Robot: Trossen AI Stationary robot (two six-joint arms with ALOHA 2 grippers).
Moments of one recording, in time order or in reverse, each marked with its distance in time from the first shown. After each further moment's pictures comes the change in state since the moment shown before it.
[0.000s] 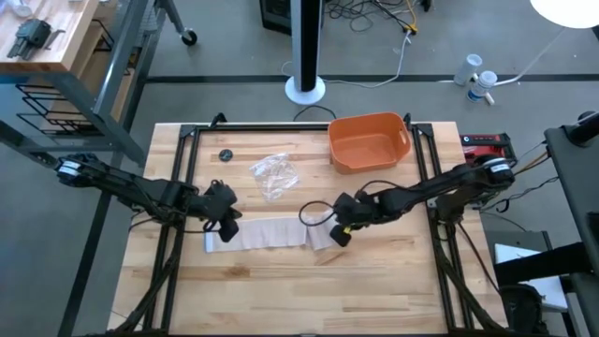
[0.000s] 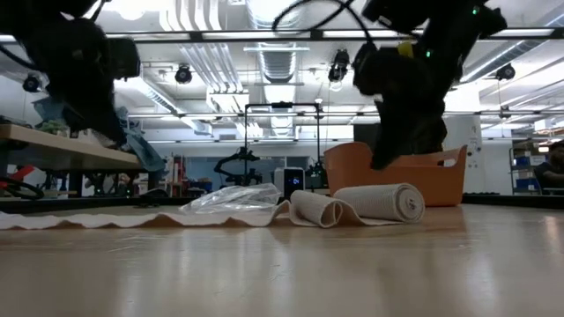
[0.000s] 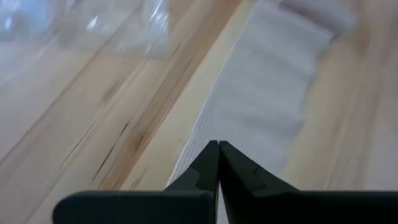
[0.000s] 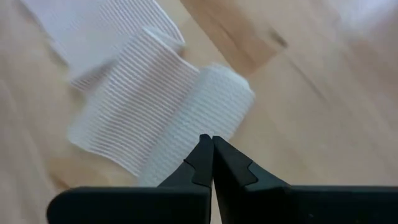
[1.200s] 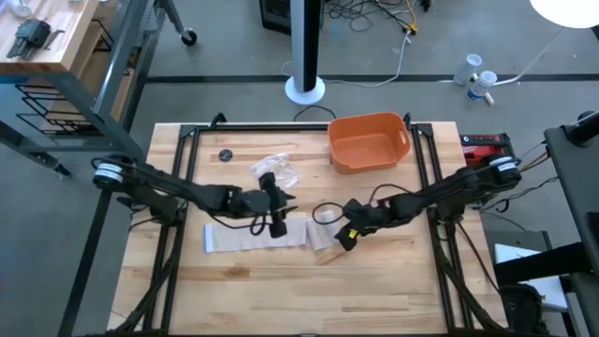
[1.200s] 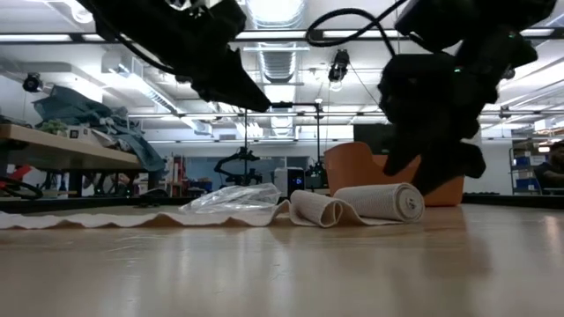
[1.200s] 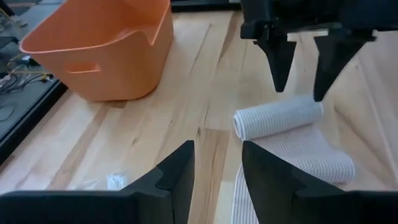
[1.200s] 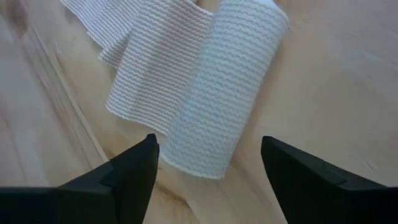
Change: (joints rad) left arm 0.102 0.571 0.270 0.656 -0.149 0.644; right arm 0.031 -0.027 -0.214 0.299 -0.140 0.269
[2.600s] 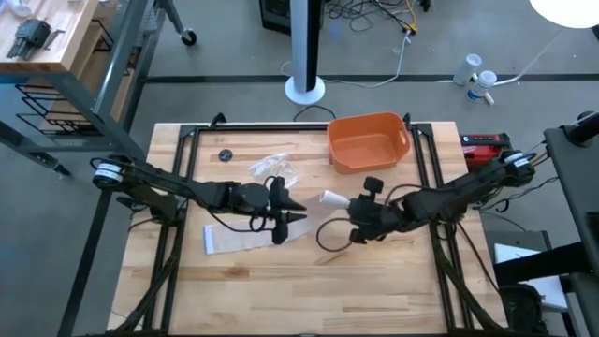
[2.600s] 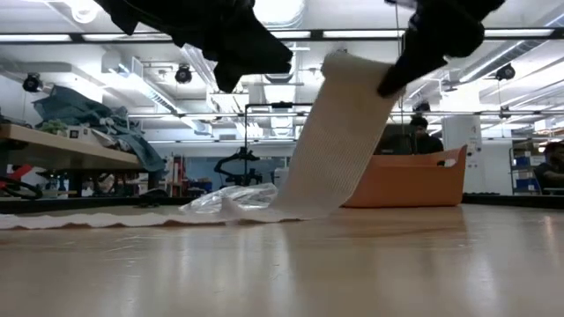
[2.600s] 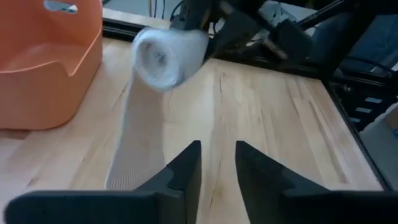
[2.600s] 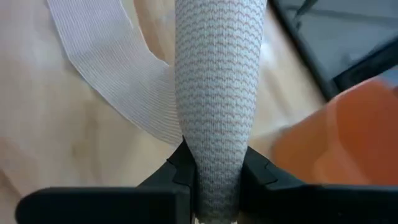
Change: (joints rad) left arm 0.016 -0.010 0.048 0.111 0.279 -0.163; right arm 0.153 -0.153 0.282 -0.485 0.615 -0.751
